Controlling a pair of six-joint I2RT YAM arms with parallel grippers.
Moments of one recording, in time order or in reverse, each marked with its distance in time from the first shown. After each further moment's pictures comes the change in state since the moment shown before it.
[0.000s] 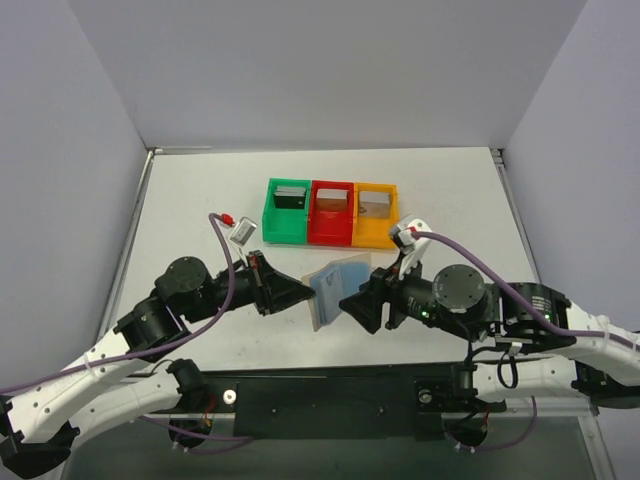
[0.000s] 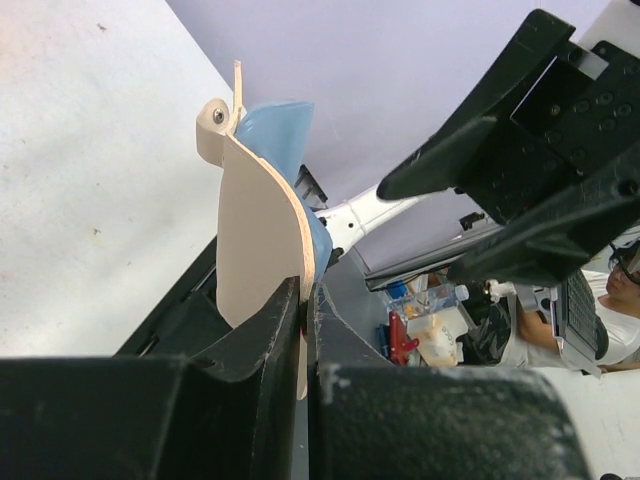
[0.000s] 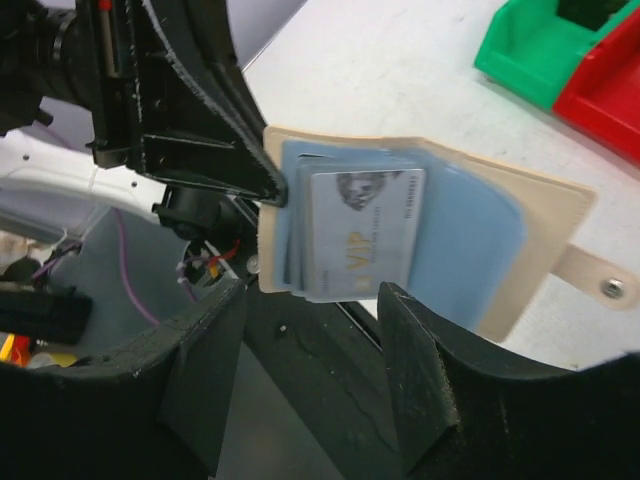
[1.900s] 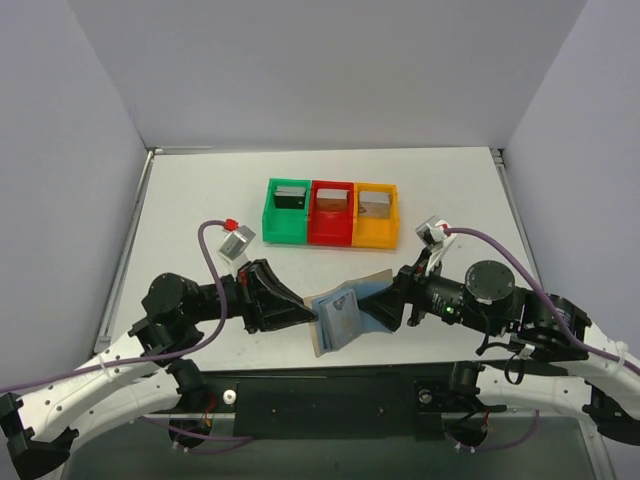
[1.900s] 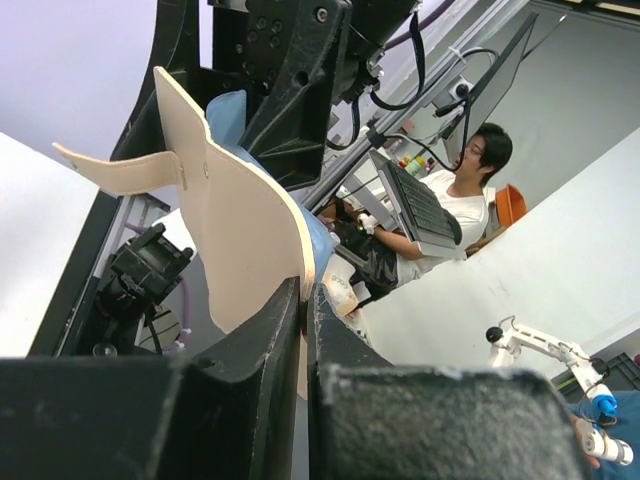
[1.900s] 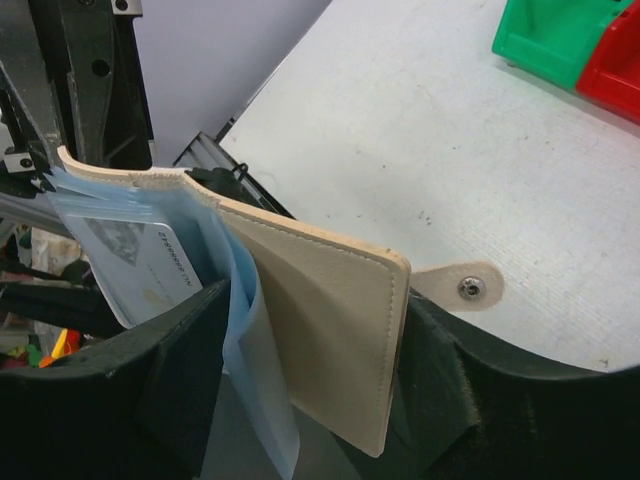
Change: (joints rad) left arm 0.000 -0.023 -0.157 0.552 0.335 -0.126; right arm -0.213 -0.164 -0.172 0.089 -0.259 0.011
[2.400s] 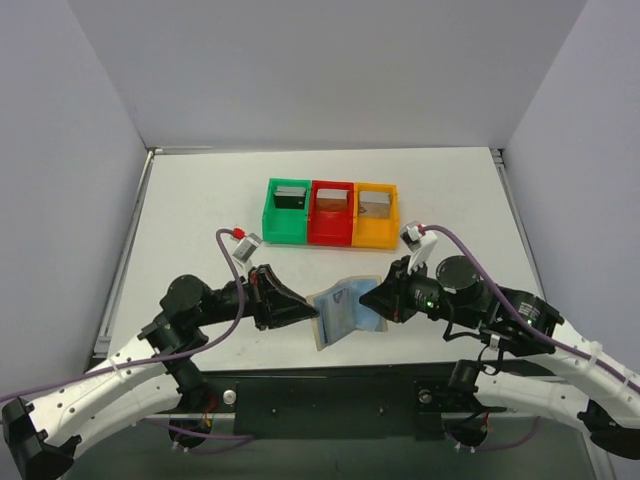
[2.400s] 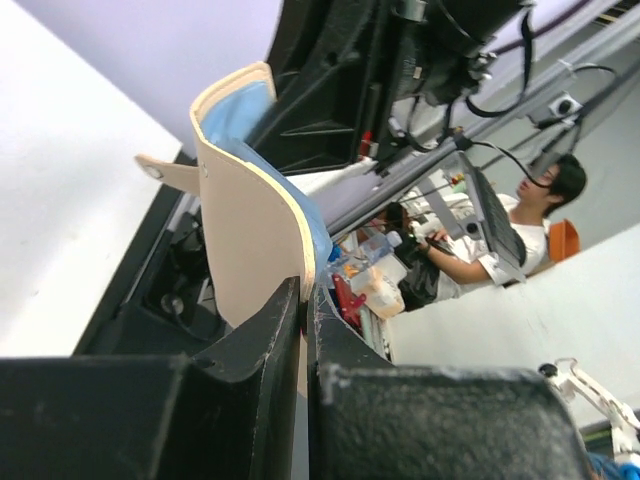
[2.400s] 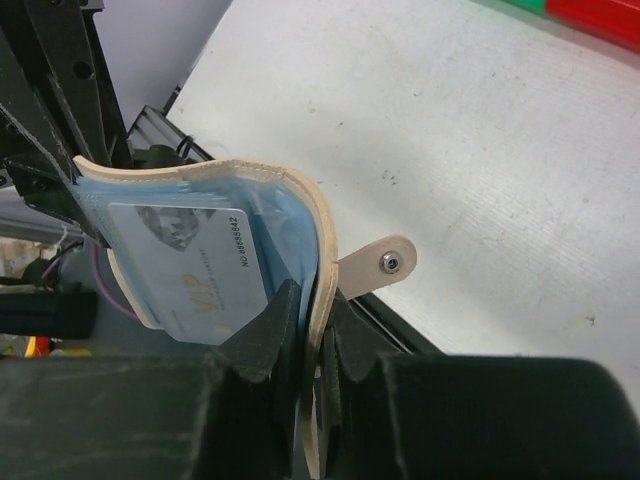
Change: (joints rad) left arm 0.056 -0.018 -0.137 -0.029 -0.029 0.024; right arm -0.140 0.014 -0.135 0.027 -0.126 0.023
